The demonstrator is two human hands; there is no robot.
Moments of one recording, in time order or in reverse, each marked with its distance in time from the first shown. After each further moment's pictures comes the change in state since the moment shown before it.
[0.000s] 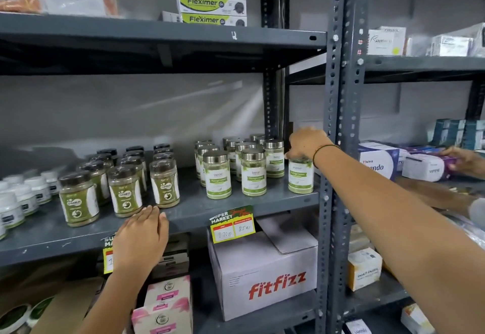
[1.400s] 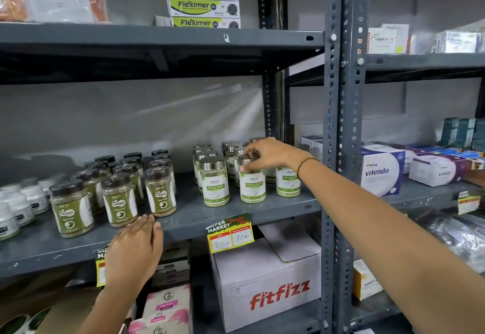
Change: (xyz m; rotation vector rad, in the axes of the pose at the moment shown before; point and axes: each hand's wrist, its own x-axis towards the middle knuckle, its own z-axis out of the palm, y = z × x) left_hand -0.002 0.001 0.000 -0.001 0.020 0.013; right_hand 0.019 -0.044 0.009 0.442 0.002 -0.492
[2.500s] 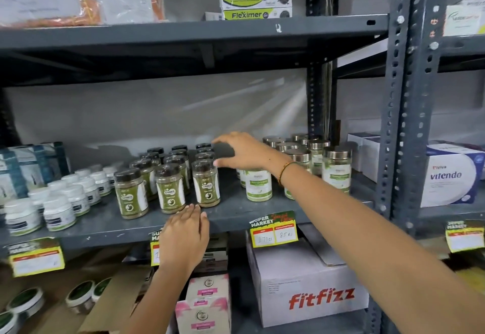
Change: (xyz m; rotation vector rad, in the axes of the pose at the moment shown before) left_hand 0.001 0.001 -0.002 0.023 0.018 -0.005; right_hand 0.046 -0.134 0.028 0.115 0.135 -0.347
